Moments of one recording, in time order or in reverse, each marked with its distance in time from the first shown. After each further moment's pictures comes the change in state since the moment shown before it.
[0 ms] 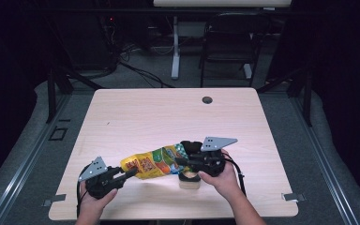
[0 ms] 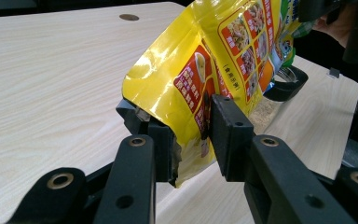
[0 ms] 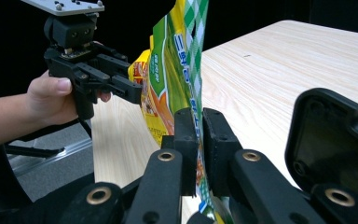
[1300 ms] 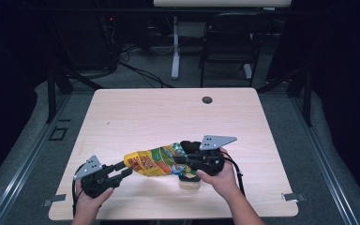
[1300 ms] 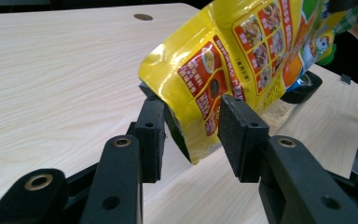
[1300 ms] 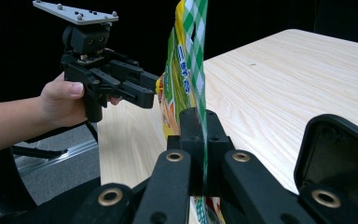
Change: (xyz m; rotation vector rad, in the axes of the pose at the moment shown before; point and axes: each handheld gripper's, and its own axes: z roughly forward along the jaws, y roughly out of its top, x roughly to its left) left arm 0.012 -0.002 -0.009 -0.011 0.037 -0.039; right arm 0.006 0.010 0.000 -0.015 0.017 -0.018
